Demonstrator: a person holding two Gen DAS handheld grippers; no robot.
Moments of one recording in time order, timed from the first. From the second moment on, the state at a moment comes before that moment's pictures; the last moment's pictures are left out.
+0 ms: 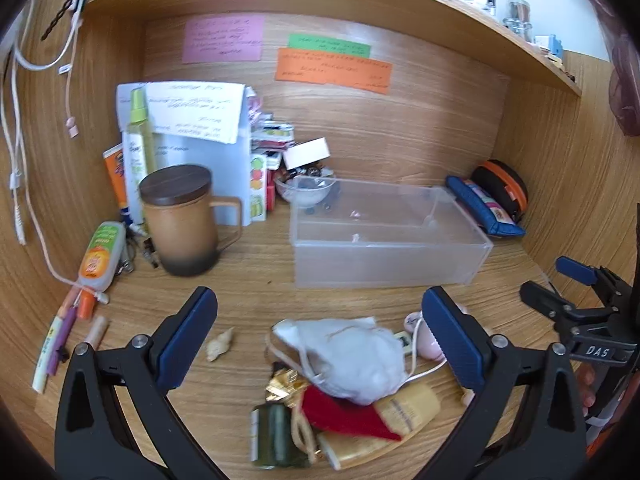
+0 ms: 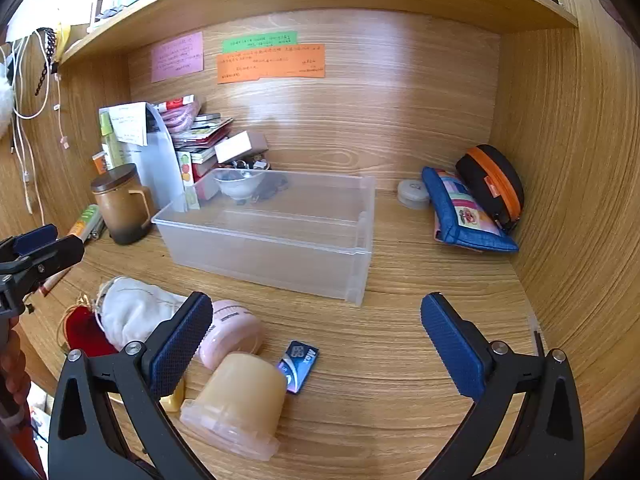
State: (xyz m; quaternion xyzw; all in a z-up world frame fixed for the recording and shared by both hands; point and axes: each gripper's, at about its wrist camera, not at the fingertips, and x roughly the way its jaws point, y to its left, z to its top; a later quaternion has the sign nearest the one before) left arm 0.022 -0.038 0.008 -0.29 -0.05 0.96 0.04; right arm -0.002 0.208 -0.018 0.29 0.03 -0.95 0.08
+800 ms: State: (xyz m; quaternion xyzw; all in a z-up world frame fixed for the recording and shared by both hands) left arm 0.069 -0.069 -0.066 -0.39 -0.06 0.92 0.02; right arm 0.026 0.190 -0.069 0.36 0.04 -0.92 0.12
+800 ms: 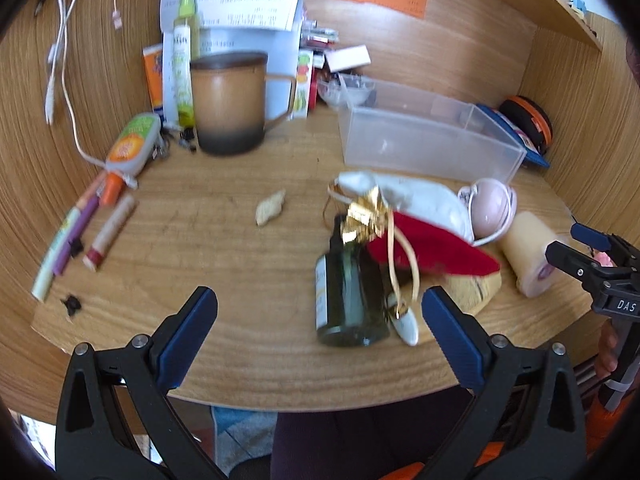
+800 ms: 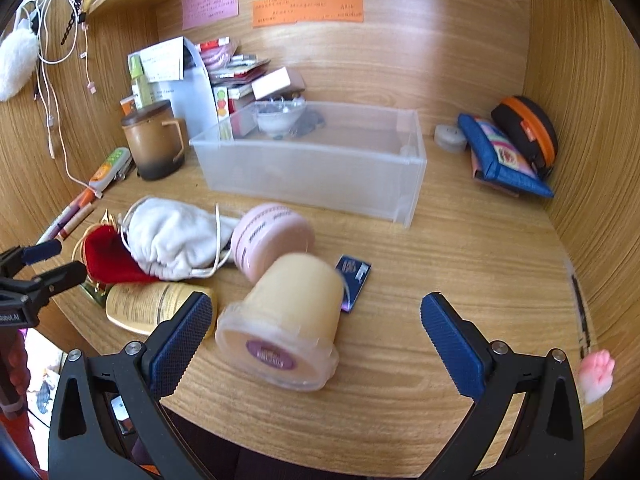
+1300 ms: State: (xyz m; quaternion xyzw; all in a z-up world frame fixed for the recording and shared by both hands) left arm 0.071 -0.068 -0.096 -0.42 -0.04 0.91 0.01; right arm 0.029 0.185 -0.092 0.40 0.04 -0.91 0.12
